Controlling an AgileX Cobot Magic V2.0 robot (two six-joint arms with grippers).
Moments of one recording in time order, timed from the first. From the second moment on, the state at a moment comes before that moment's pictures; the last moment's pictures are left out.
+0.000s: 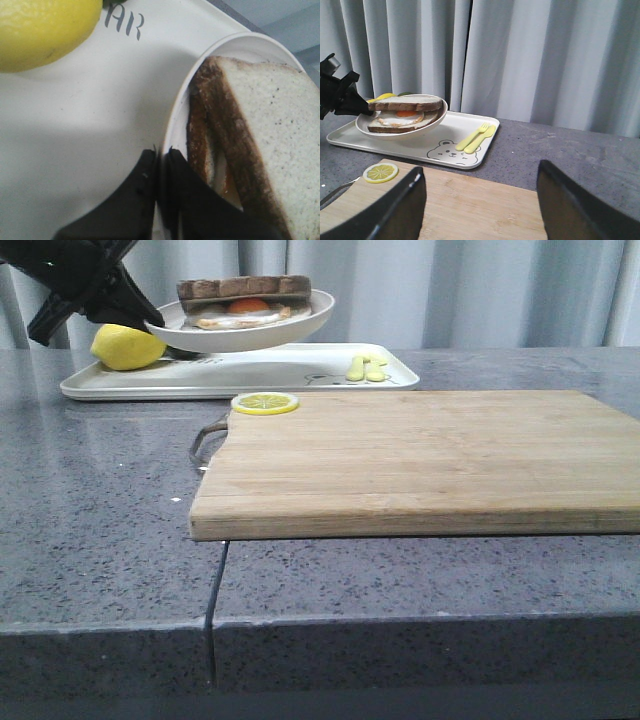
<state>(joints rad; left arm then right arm) -0.02 2.07 -1.77 -0.97 0.74 0.23 0.11 0.39 -0.45 1.04 0.22 -1.02</state>
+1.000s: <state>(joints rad) -0.02 2.20 -1.83 -0.92 0.67 0.15 0.11 0.39 -0.45 1.04 0.19 -1.02</state>
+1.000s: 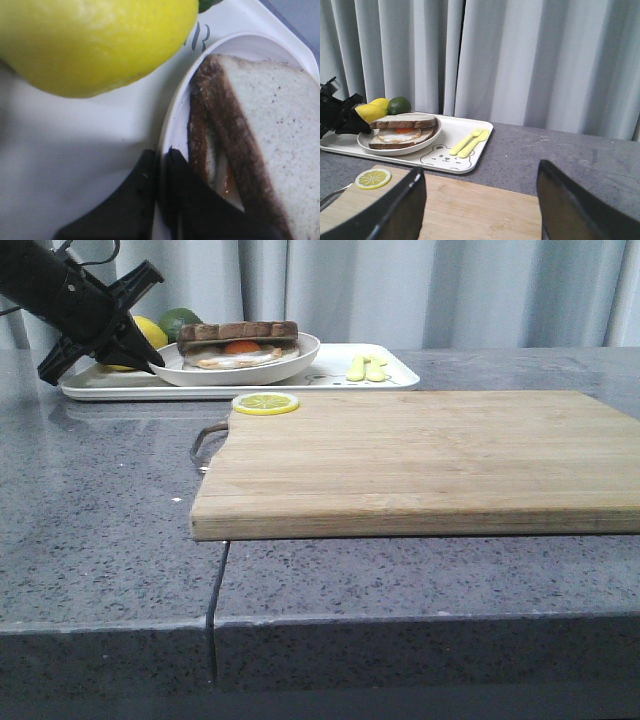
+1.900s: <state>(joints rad) -0.02 2.20 -1.85 -0.93 0.69 0.14 0.11 0.39 -0.45 1.05 0.19 -1.02</state>
